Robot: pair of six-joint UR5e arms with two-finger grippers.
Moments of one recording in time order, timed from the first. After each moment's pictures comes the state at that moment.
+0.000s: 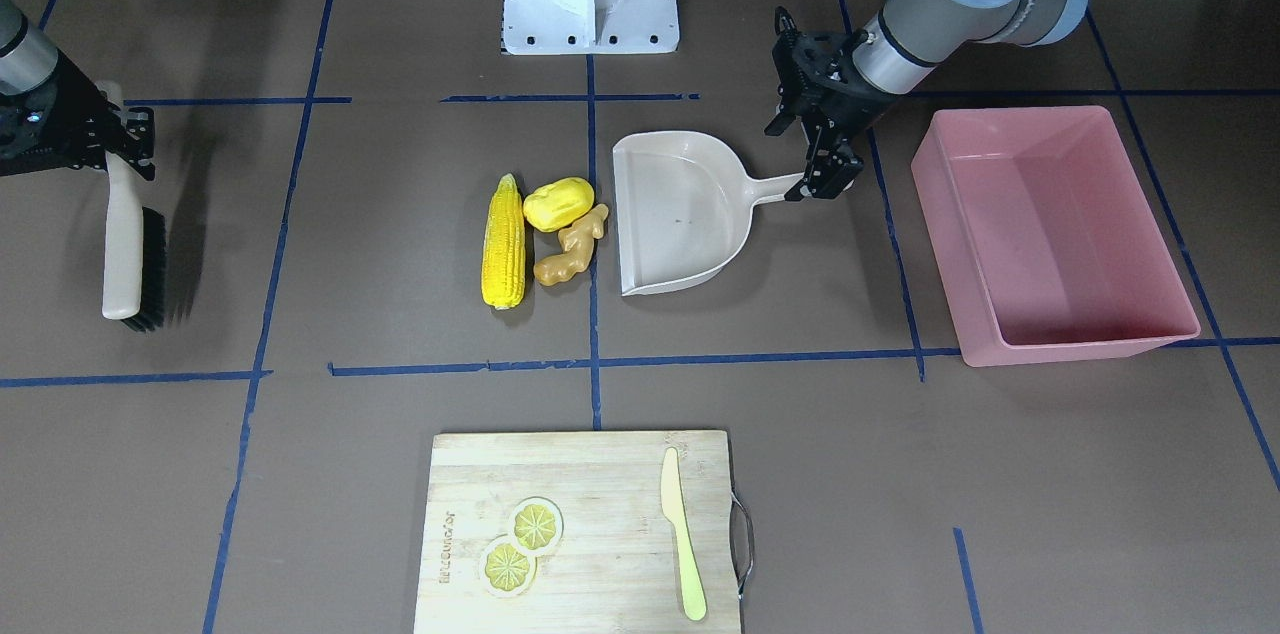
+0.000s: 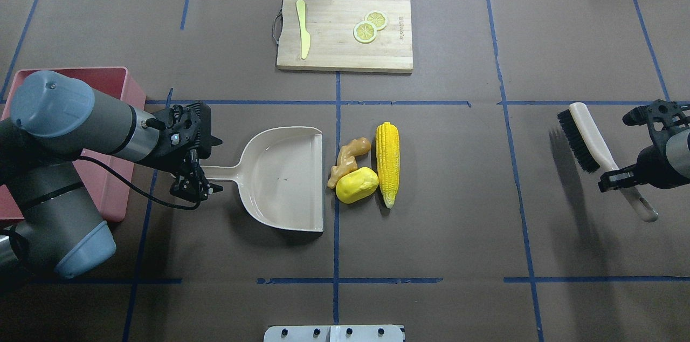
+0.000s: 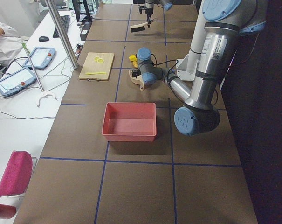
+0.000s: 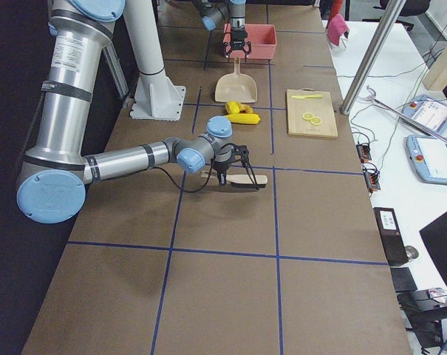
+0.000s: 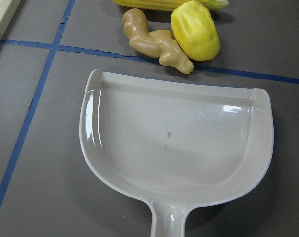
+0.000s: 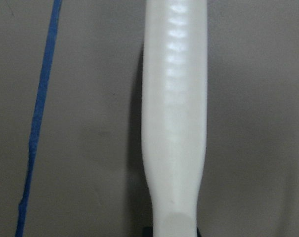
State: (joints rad) left arm -0.64 -1.83 -1.84 -2.16 -2.10 0.16; right arm 0.86 -1.80 1.97 -1.13 2.11 0.74
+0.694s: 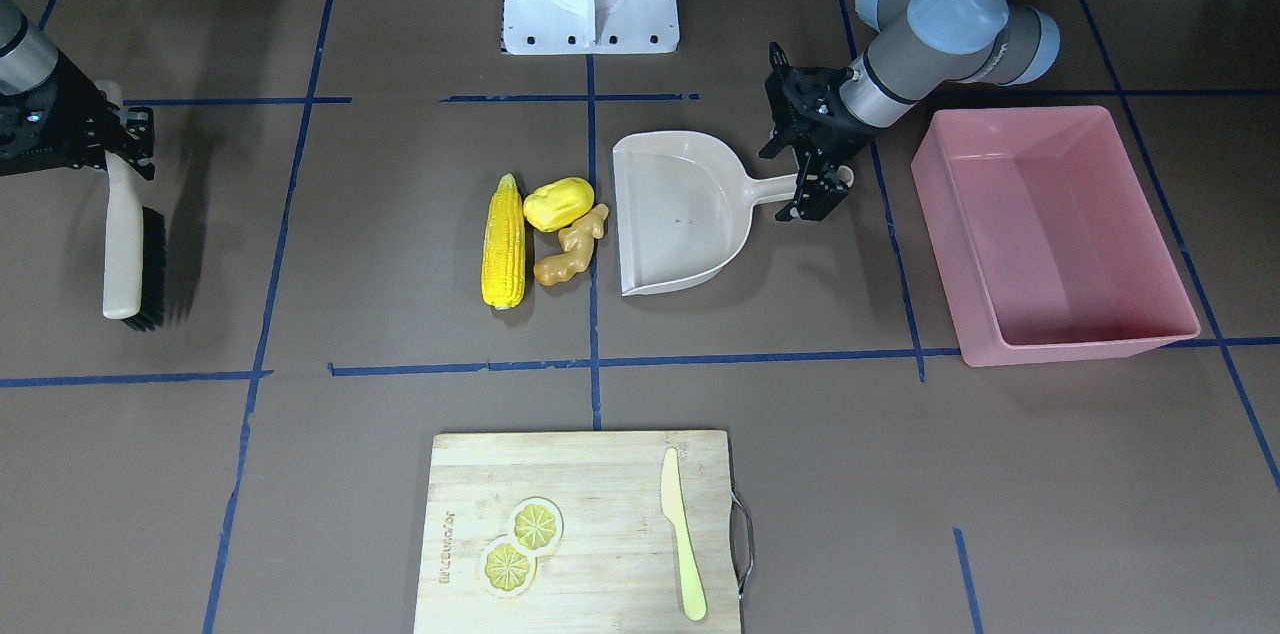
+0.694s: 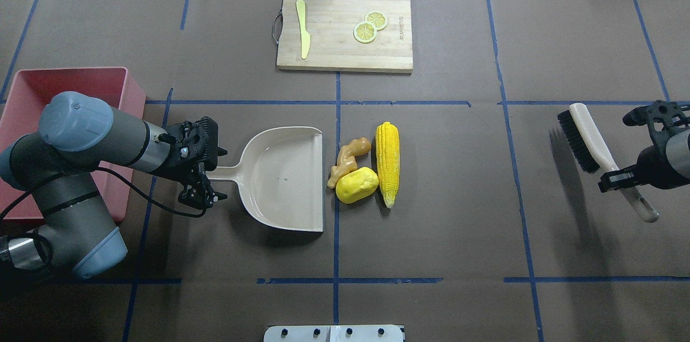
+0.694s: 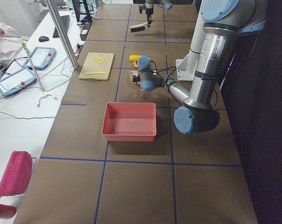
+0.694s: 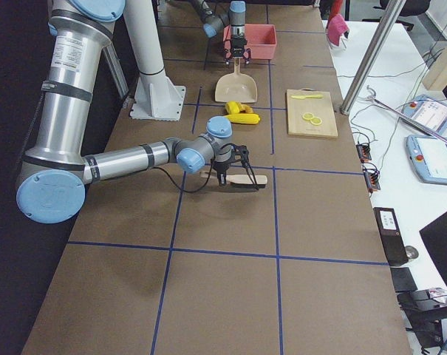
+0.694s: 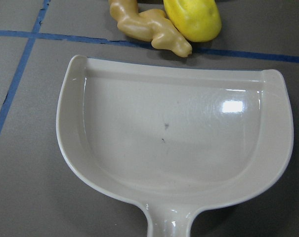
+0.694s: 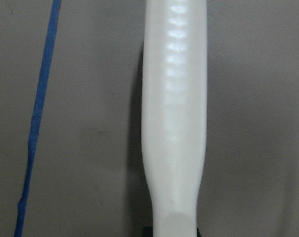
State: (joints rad) left arm -0.61 -1.83 -1.72 -2.28 -2.09 0.16; right arm 0.86 -1.81 1.97 -1.13 2.11 0.74
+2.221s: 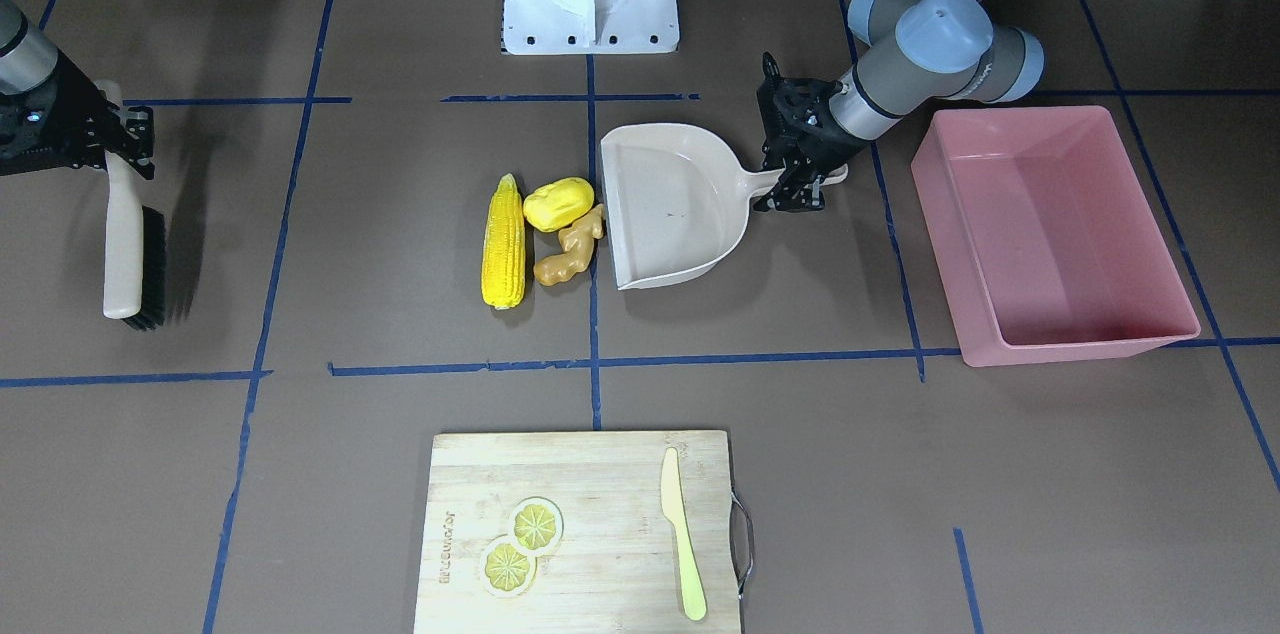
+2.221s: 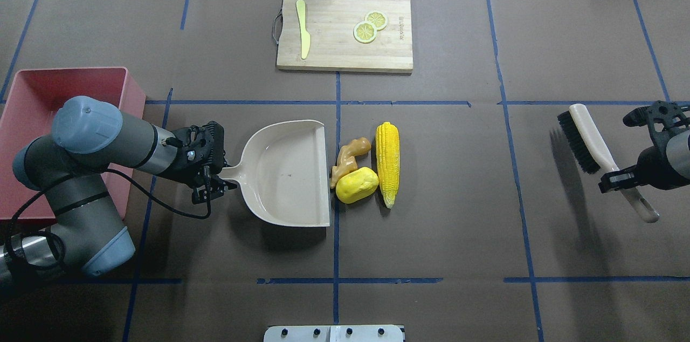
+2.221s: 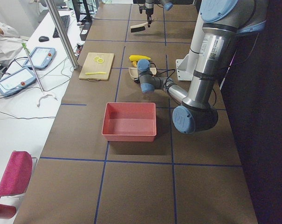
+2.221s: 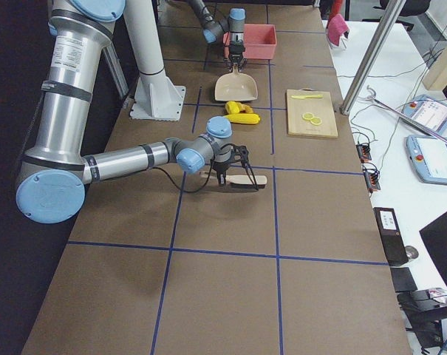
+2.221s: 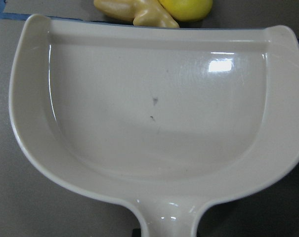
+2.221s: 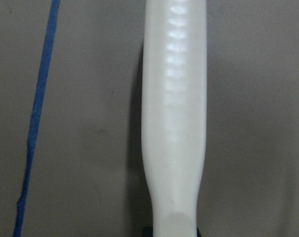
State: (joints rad) left arm -0.61 -1.85 -1.68 -2.33 -2.10 0.16; right arm 0.86 -1.81 1.97 -1.13 2.11 0.74
